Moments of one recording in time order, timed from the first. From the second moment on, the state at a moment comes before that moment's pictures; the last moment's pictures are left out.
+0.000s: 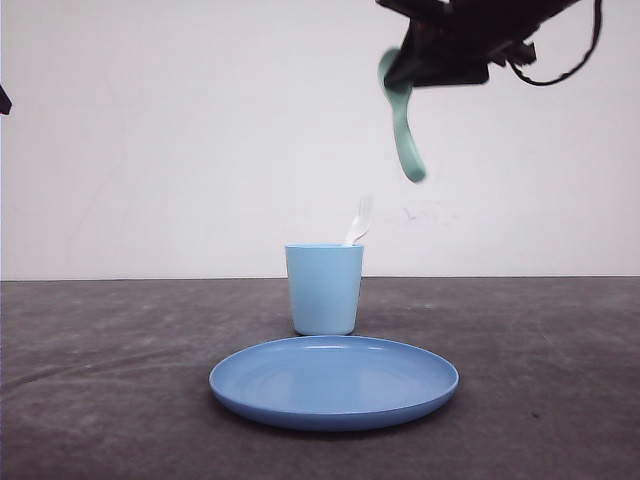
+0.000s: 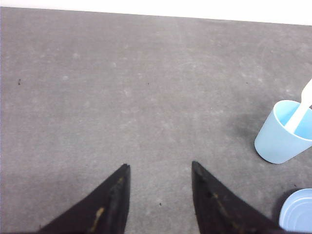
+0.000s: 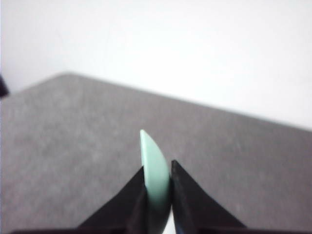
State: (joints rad) left arm -0.13 0.72 0.64 -0.33 0.11 -0.09; right arm 0.49 1.36 0.87 0.39 -0.13 0.09
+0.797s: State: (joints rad) left arm -0.13 0.72 0.64 -0.33 0.11 -0.09; right arm 0.58 1.77 0.88 0.96 -0.13 -0.13
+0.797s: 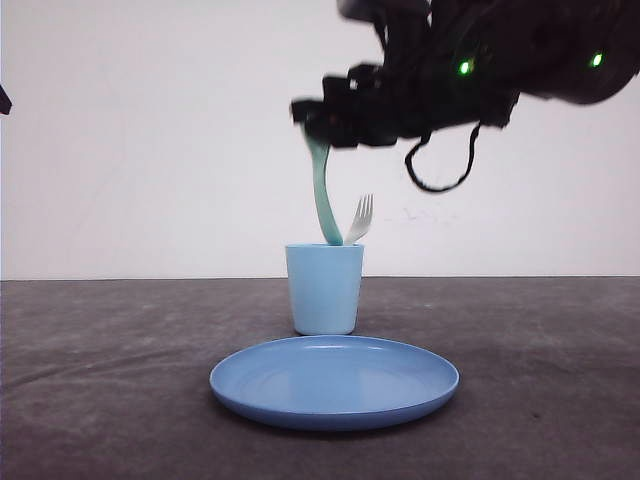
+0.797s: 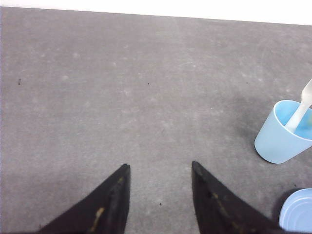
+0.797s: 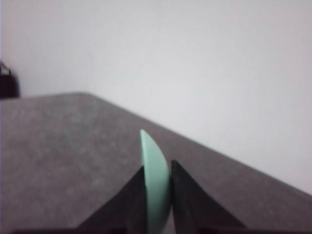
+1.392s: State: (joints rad) left arm -0.13 0.72 0.64 -0.33 0.11 -0.09; right arm 0.58 1.87 0.88 0.92 -0.13 -0.18
